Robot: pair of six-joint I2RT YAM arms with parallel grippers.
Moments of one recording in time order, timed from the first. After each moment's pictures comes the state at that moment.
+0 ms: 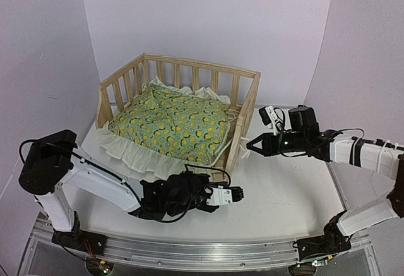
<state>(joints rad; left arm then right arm) -1.36 1.83 0.90 0.57 -0.41 0.78 0.51 1.29 0.75 0.01 -0.53 0.32</state>
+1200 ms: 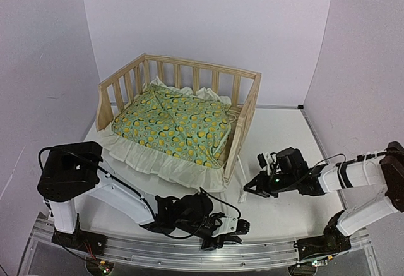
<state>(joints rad) -1.45 1.96 0.92 0.57 0.36 0.19 0.68 1.35 0.40 0.19 -0.38 0.80</state>
